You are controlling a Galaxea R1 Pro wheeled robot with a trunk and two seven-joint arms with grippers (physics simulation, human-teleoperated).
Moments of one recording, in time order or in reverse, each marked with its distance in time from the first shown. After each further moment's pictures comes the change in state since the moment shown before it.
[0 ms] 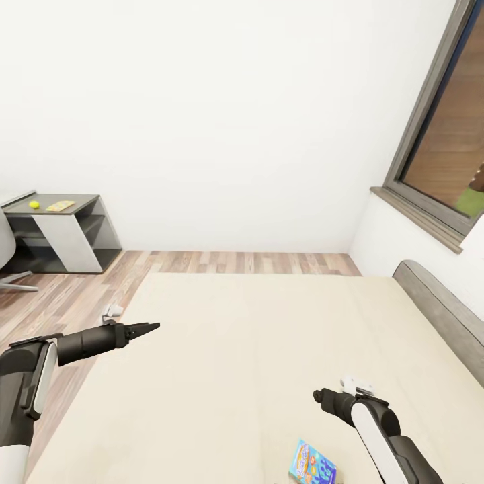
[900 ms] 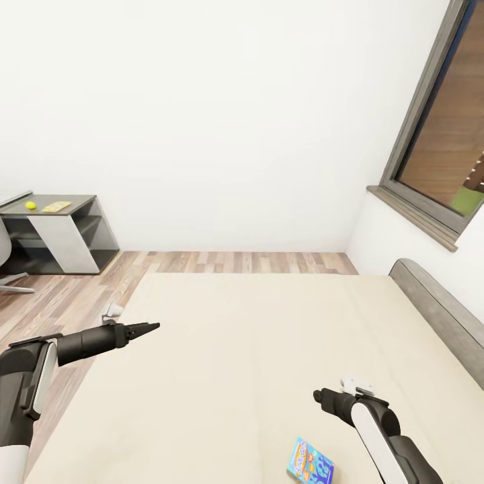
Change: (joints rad) left arm 0.000 0.001 0.000 0.000 0.000 0.000 0.000; right arm 0.000 0.000 0.001 0.001 0.000 0.000 0.000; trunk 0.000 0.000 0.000
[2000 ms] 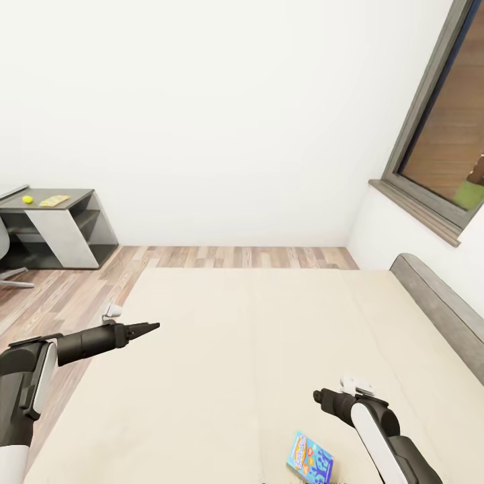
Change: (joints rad) left arm 0.000 0.000 0.000 0.000 0.000 0.000 0.000; right arm 0.000 0.002 -0.001 0.001 0.000 0.000 0.000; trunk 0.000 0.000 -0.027
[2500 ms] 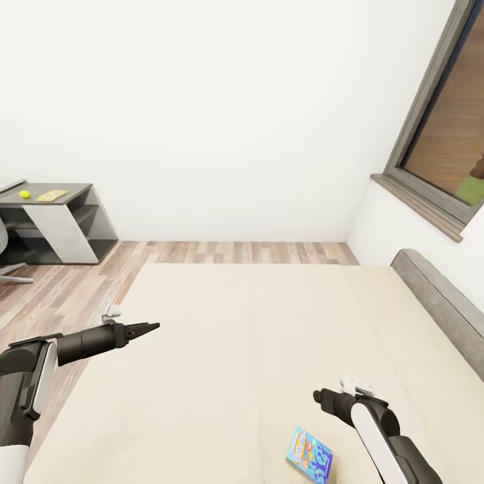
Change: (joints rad) left arm 0.000 0.000 0.000 0.000 0.000 0.000 0.000; right arm 0.000 0.000 0.000 0.000 0.000 0.000 0.000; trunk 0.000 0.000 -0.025
